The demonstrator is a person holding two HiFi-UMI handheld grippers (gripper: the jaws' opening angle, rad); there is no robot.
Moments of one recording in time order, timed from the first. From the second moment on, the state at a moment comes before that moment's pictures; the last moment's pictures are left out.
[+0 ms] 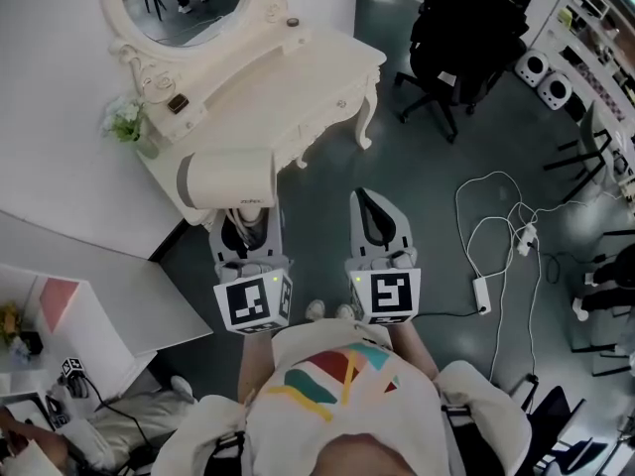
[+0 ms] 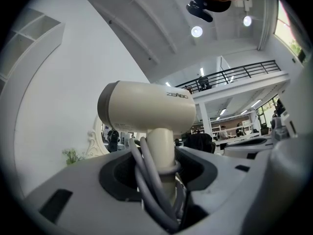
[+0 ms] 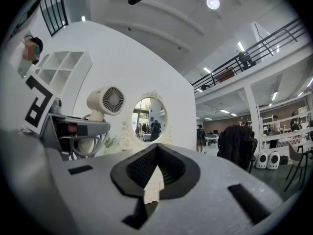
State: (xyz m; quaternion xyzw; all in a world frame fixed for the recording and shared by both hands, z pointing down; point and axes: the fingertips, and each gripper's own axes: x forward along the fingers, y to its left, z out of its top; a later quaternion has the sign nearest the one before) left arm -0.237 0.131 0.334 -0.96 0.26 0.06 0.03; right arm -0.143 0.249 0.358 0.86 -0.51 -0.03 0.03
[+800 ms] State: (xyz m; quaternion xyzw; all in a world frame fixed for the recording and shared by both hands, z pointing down) left arm -0.204 0.167 0.352 -0.96 0.26 0.08 0.01; right arm -0.105 0.312 0.380 0.87 -0.49 -0.04 0.03
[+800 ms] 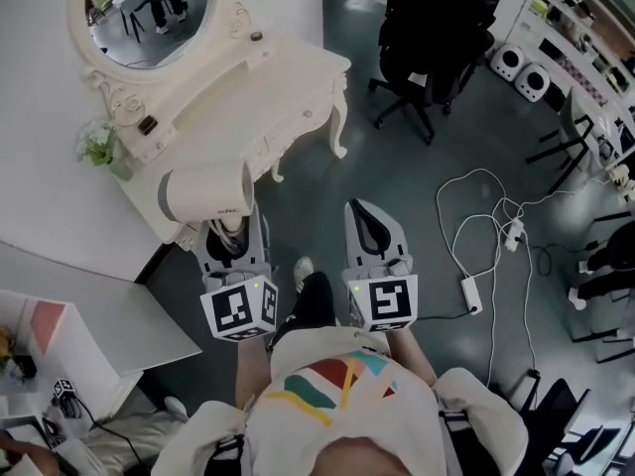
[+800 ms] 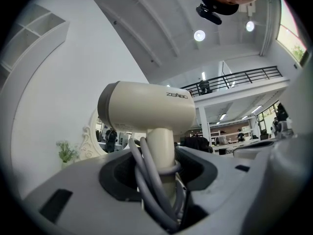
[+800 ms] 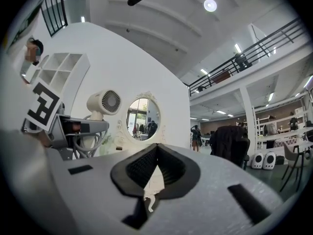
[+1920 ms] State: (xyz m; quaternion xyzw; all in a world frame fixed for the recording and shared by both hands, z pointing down) left arm -0.126 0.120 0.341 -0.96 0.25 0.11 0.04; right arm -0.033 0.236 0.363 0.85 -0.52 -0.08 0.04
